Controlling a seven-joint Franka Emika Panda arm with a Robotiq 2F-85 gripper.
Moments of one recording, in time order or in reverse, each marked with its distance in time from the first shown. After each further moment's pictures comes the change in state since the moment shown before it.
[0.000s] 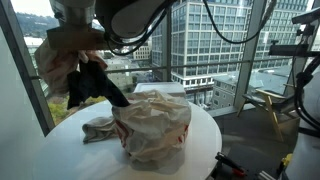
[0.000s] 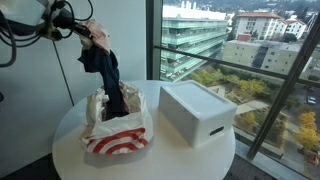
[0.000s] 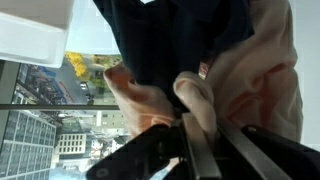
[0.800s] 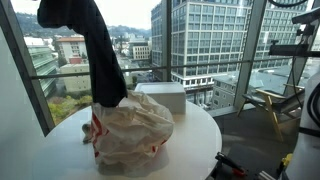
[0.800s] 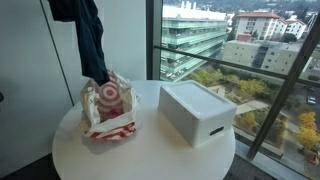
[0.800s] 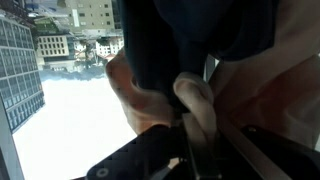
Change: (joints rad) arm -0.008 -0.367 0.084 -0.004 -0.357 -0.045 0.212
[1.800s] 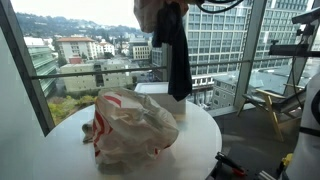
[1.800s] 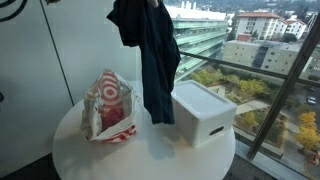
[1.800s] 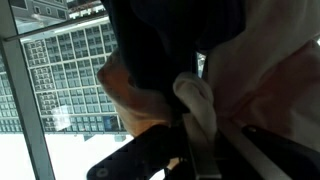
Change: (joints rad) arm -0.020 -0.282 -0.282 -0.344 -0.028 -0.348 0.083
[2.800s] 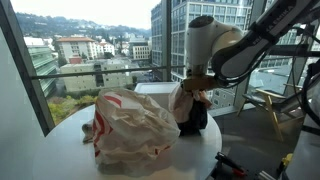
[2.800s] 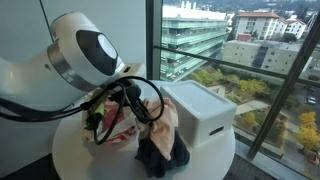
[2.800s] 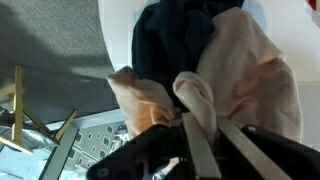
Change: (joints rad) arm -0.198 0.341 -0.344 -0.337 0.402 0.433 -0.361
